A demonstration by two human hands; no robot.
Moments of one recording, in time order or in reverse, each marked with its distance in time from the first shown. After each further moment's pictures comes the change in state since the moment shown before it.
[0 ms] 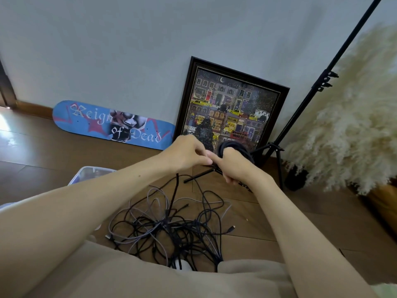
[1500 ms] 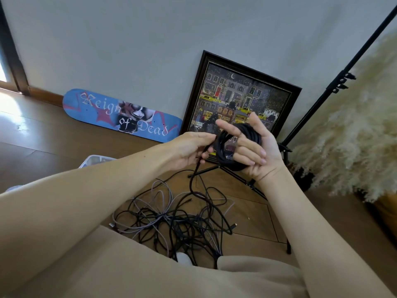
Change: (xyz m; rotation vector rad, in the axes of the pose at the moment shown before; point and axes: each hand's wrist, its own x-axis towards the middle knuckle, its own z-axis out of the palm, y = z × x) left_hand 0.009 -0.016 0.009 -1.026 -0.114 -0.303; right_hand 0.005 0.010 -0.017 1.801 -0.984 -0.380
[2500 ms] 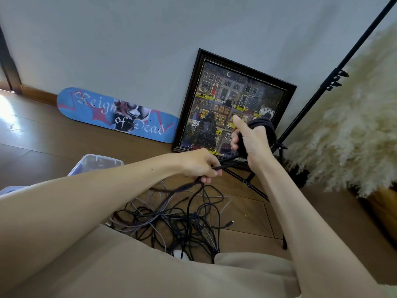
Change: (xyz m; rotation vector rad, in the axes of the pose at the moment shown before) left_hand -0.008 -0.010 0.020 0.803 -0.227 -0.086; right_hand 0.011 0.003 0.006 -1.025 1.095 -0.504
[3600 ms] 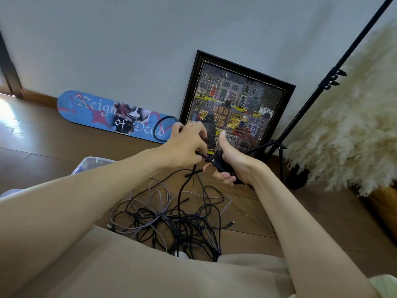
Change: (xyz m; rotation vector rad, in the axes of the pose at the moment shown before) left_hand -0.007 -0.011 -0.025 0.791 0.550 0.310; right_hand -0.010 0.010 0.007 -0.379 -0.693 0.597
